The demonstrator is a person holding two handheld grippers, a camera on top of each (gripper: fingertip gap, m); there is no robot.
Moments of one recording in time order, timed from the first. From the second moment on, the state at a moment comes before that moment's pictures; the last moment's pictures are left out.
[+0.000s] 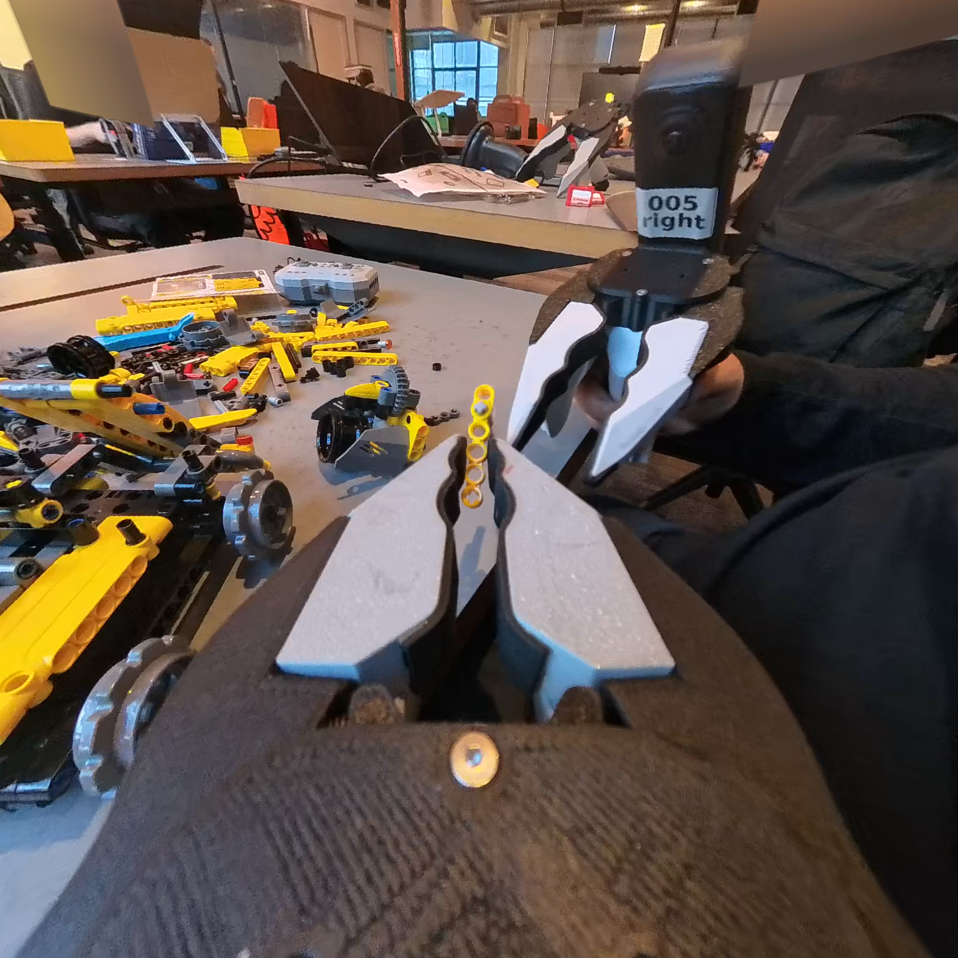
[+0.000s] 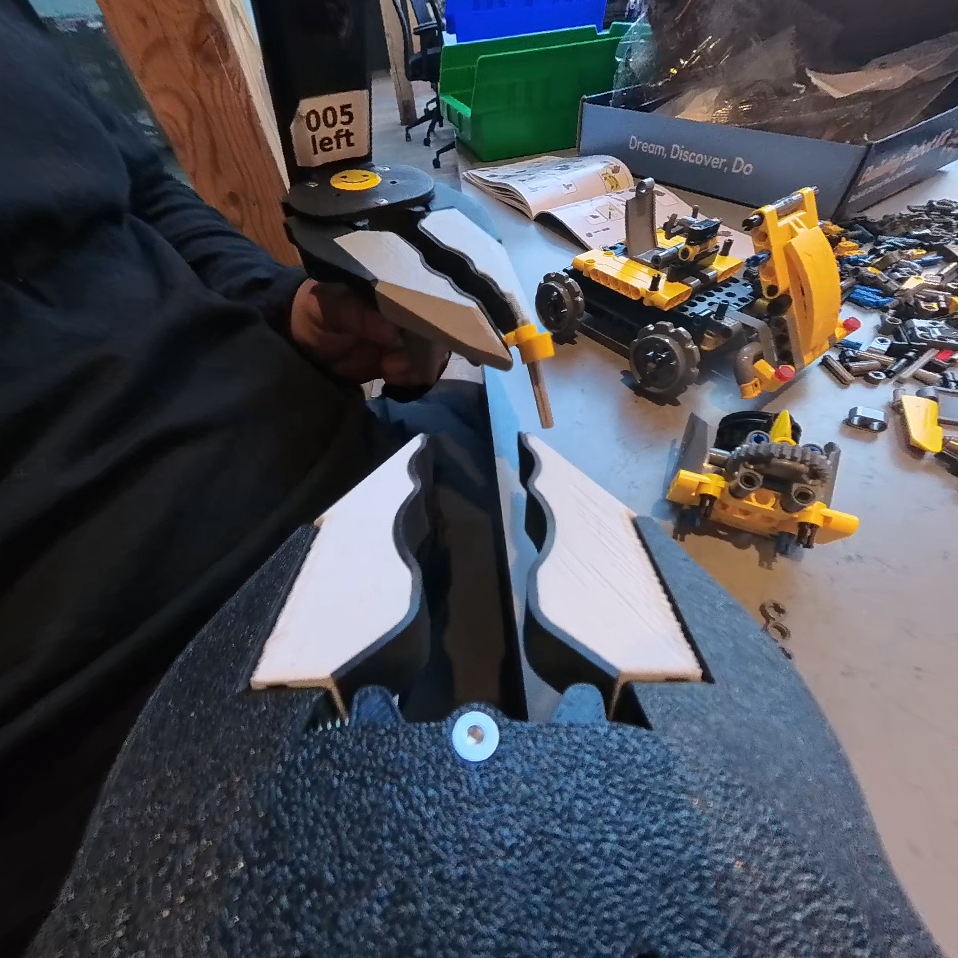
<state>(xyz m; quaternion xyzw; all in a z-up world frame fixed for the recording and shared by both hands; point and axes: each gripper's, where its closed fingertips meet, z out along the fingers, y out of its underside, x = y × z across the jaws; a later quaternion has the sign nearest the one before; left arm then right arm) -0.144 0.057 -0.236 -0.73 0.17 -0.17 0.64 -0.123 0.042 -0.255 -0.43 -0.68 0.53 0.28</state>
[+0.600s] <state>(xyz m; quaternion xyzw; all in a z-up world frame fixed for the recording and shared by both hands) -0.314 -0.009 -0.191 -0.75 -0.05 -0.04 0.66 -0.129 0.015 -0.251 -0.39 -0.69 0.58 0.20</state>
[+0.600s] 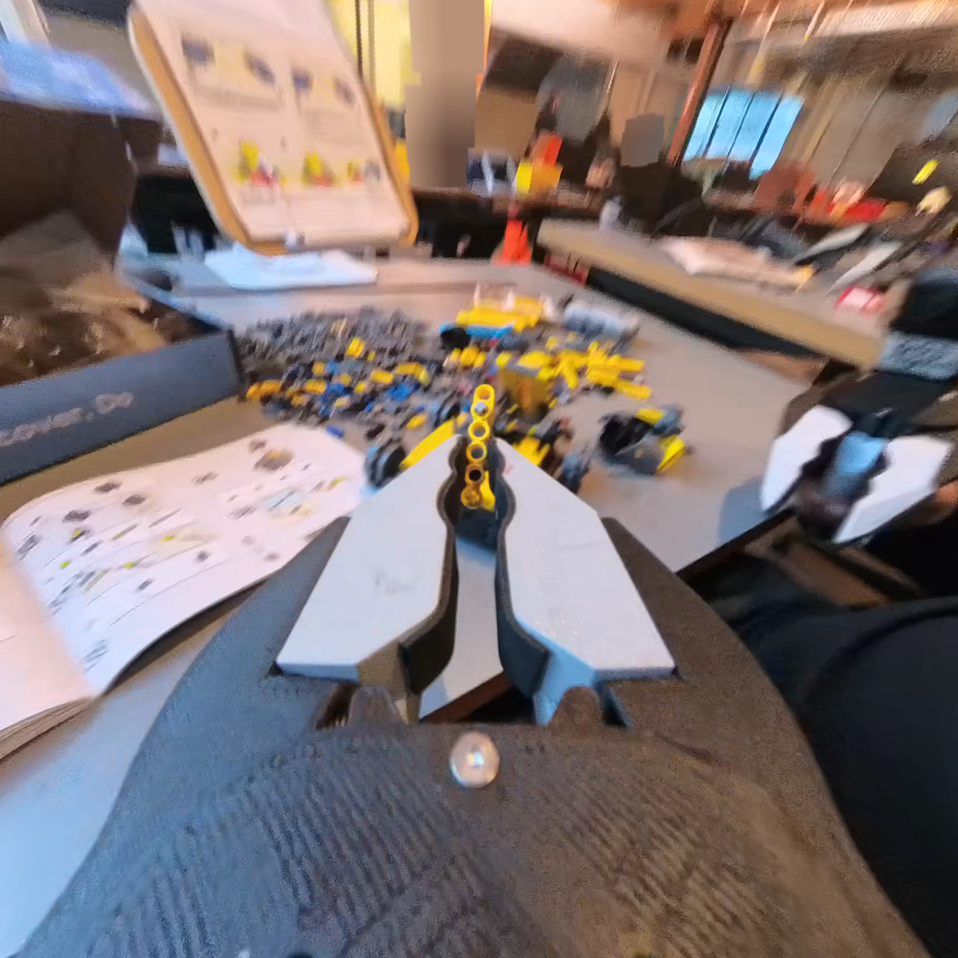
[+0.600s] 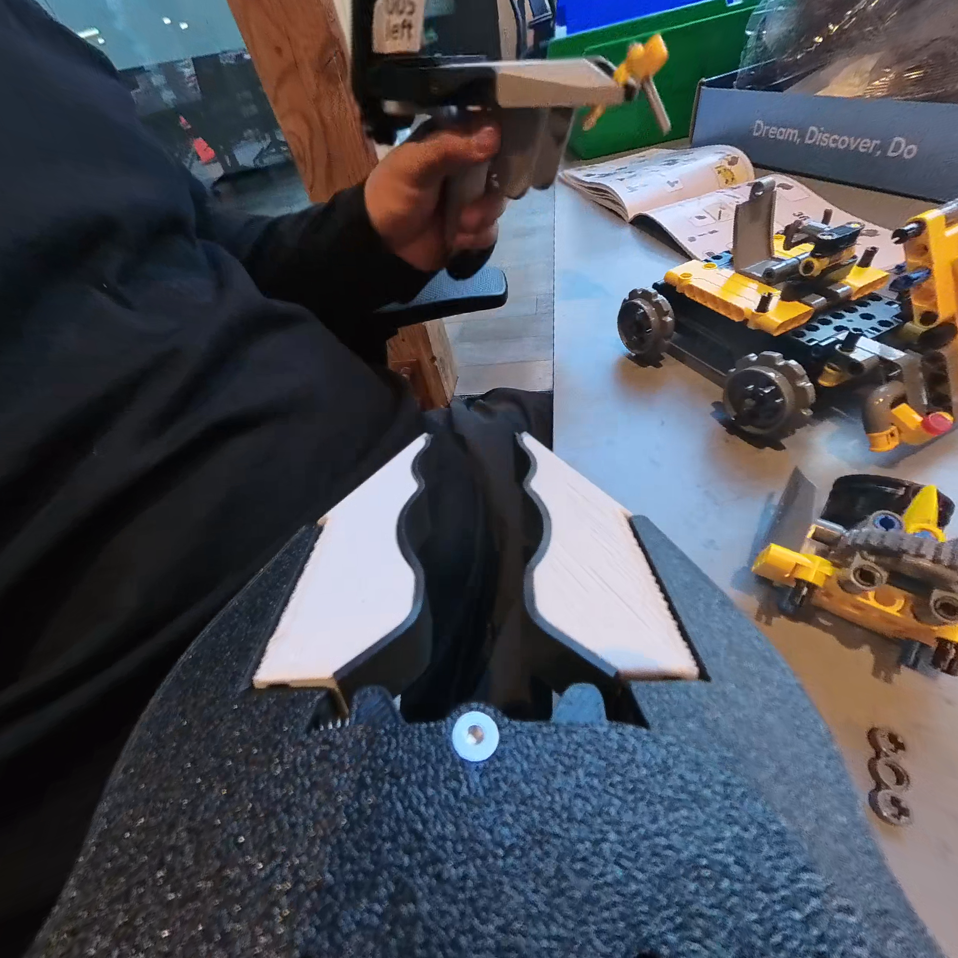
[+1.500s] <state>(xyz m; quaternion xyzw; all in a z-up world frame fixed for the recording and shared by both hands) -0.325 0.022 -0.236 -0.87 0.09 -0.09 0.47 -0.187 0.024 -0.207 -0.41 -0.65 0.60 0.22</state>
